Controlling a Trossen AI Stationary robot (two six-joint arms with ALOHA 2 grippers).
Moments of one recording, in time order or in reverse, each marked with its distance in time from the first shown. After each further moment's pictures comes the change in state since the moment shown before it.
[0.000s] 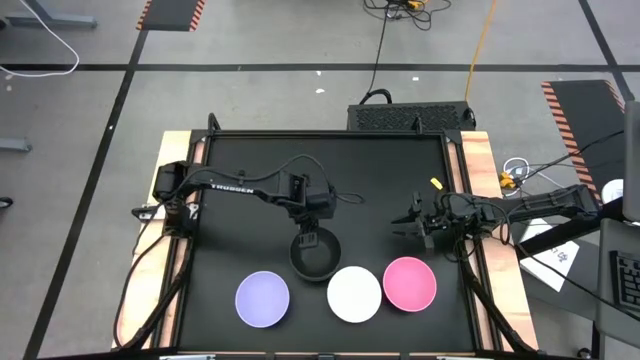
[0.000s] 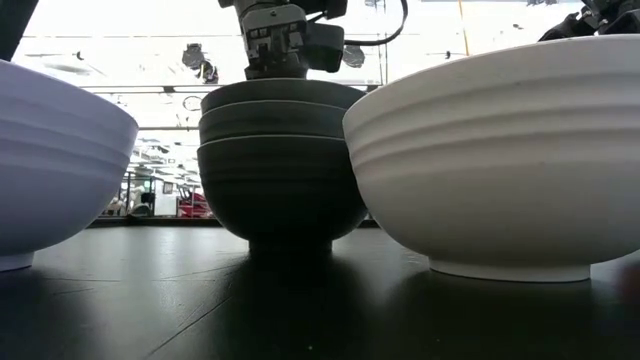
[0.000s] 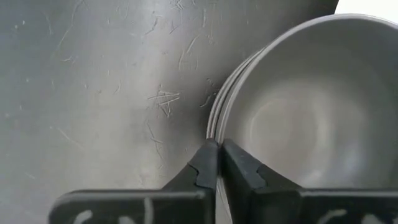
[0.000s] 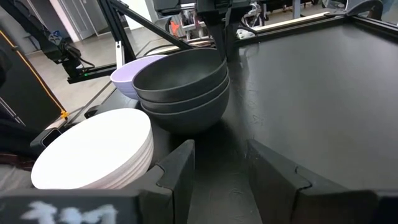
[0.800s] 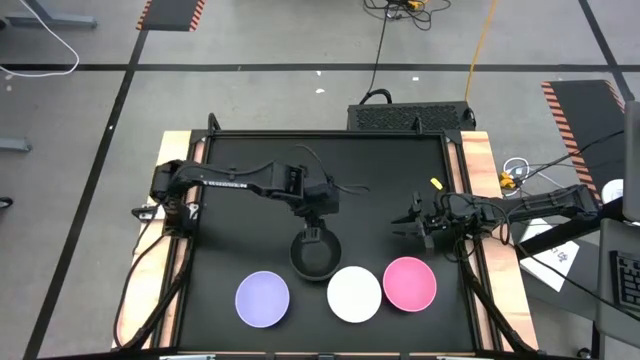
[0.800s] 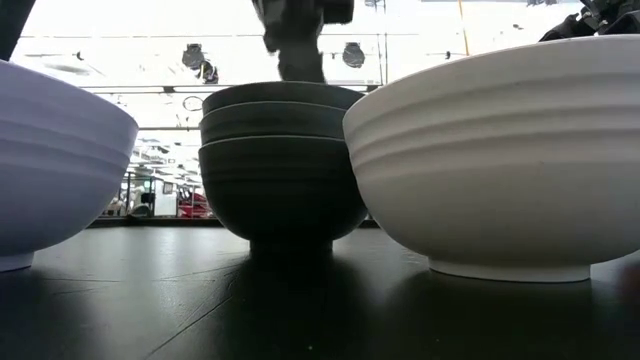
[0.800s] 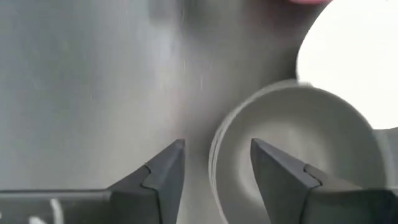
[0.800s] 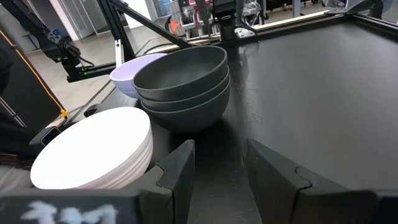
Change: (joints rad) left arm -0.008 -0.029 0.149 -0.008 -0.037 0.134; right arm 0.000 0.000 0.000 -0.005 0.000 0.000
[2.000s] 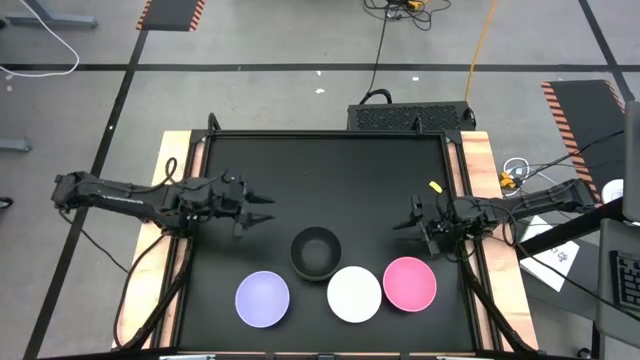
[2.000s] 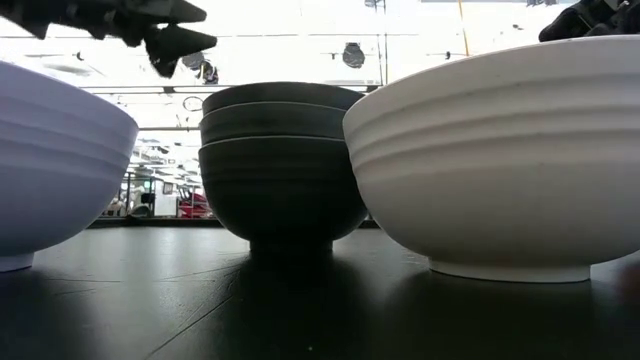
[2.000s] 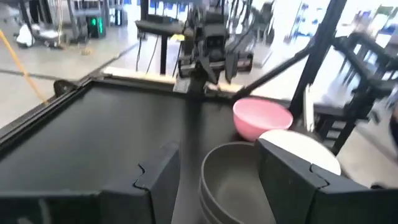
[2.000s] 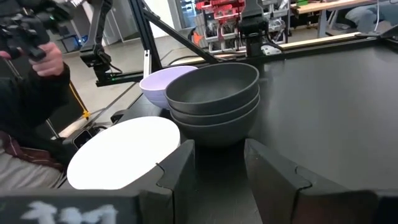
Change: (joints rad) left arm -0.061 -1.119 -1.299 1.135 -0.125 -0.180; right arm 0.085 0.000 0.000 0.075 0.000 -0.029
